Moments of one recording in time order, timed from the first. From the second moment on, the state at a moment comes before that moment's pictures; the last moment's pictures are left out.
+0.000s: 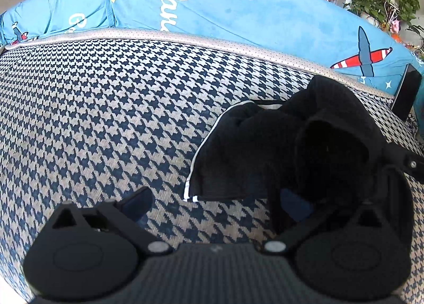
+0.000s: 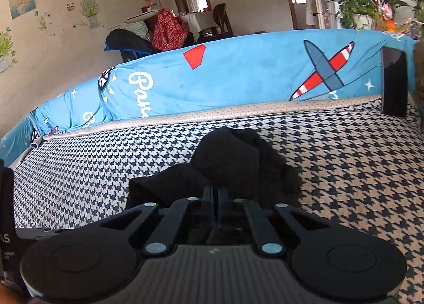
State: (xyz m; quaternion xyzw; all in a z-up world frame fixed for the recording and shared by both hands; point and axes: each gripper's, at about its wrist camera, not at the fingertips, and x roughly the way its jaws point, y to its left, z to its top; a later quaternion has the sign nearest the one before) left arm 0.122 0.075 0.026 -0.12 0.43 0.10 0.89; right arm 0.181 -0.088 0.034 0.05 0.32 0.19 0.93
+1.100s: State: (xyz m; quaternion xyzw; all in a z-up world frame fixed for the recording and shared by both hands) left arm 0.121 0.046 0.014 -0.11 0.43 0.08 0.89; right arm 0.185 -0.065 0.025 0.06 0.32 0.29 0.90
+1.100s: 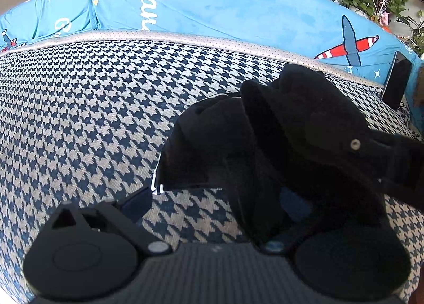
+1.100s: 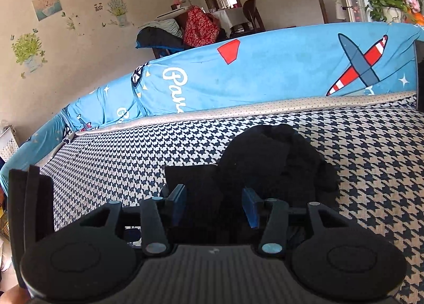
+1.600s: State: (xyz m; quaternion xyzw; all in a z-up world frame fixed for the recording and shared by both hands) left arm 0.104 0.052 0.032 -0.13 0.41 0.00 0.91; right arm 0.169 -0.087 0.035 0.02 0.29 0.24 0.93
